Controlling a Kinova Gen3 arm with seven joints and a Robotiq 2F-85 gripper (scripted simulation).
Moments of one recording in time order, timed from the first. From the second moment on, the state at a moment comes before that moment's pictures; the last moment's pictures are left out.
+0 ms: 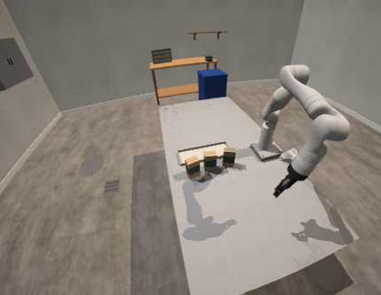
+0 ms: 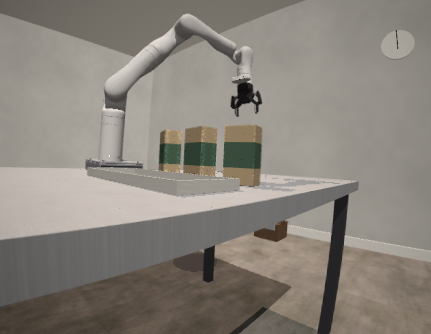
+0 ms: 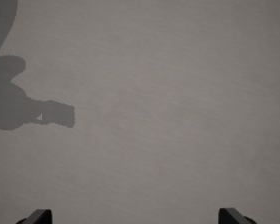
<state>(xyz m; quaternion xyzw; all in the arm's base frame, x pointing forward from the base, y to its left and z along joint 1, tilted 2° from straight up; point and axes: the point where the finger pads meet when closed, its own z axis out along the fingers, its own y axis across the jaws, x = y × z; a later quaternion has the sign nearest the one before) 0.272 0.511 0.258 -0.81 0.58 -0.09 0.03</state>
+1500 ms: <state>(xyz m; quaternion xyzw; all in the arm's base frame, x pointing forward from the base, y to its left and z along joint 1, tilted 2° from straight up) 0.358 0.169 0.188 -0.09 0.99 -0.03 0.02</state>
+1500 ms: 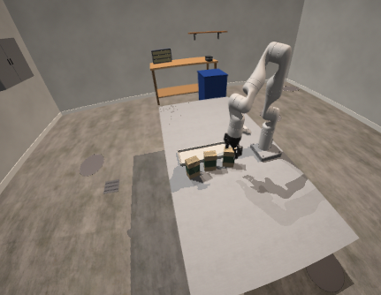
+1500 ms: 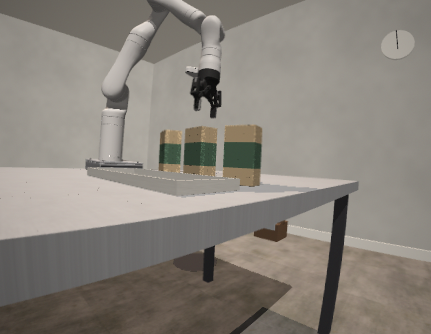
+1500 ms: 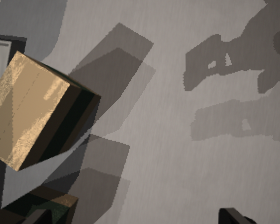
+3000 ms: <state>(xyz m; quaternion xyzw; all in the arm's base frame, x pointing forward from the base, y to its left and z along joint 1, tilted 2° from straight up) 0.315 0.064 0.173 0.19 0.98 0.00 0.02</state>
